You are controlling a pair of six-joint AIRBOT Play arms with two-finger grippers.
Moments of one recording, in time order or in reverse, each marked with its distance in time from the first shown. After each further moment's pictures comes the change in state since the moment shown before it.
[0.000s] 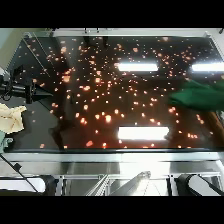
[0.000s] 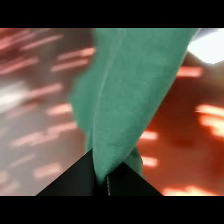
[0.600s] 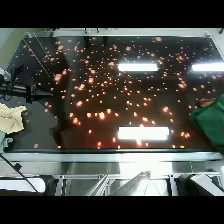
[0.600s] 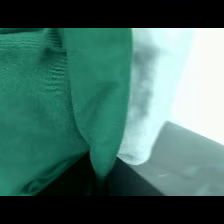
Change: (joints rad) left arm -0.010 0.000 0.000 0.001 -0.005 0.008; right arm -0.550 0.061 -0.468 -0.309 -0.277 0.042
